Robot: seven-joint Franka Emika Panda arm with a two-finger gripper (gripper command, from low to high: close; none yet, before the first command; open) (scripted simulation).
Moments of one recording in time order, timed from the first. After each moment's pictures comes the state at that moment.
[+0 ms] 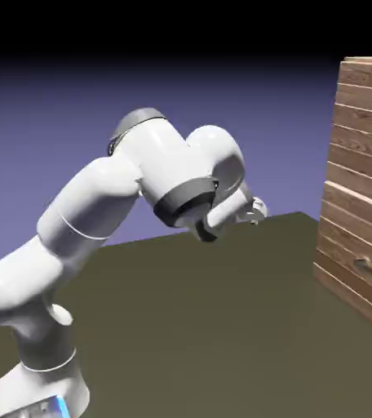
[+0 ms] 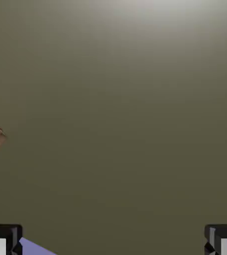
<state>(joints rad) -0.79 0.81 1.22 -2.03 -1.77 2.74 -1.66</state>
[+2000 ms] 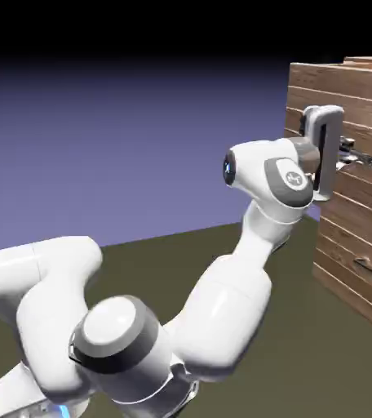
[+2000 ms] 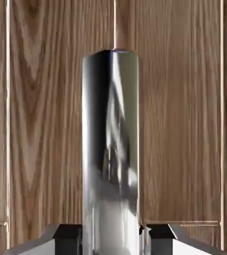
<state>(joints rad) -1.55 1.69 1.94 -2.24 -2.59 2.37 -2.90</state>
